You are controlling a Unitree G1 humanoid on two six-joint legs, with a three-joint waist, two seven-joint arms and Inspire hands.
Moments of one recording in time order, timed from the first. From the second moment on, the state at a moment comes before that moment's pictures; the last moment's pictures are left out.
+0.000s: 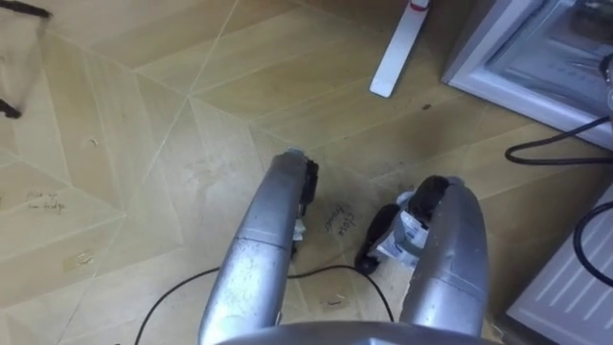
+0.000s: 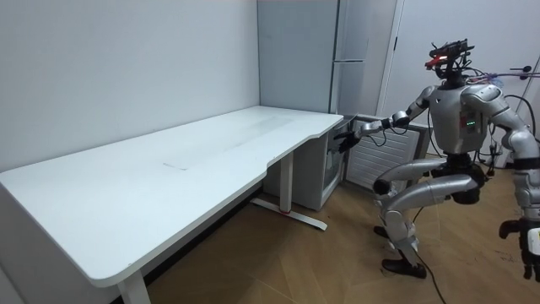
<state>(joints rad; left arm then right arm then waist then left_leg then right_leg) 0.33 0.45 -0.19 1.10 -0.40 -0.05 0.02 -0.69 -0.63 0.10 0.92 1.48 -0.16 -0.65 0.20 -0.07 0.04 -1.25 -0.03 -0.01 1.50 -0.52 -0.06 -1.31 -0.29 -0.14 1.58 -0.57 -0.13</state>
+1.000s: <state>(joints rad) 0.36 0.50 -0.27 0.96 -0.43 -0.02 -0.04 -0.31 -0.61 0.26 1.05 1.05 -0.13 -0.05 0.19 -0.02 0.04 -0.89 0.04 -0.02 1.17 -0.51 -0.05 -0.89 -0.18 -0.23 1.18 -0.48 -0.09</state>
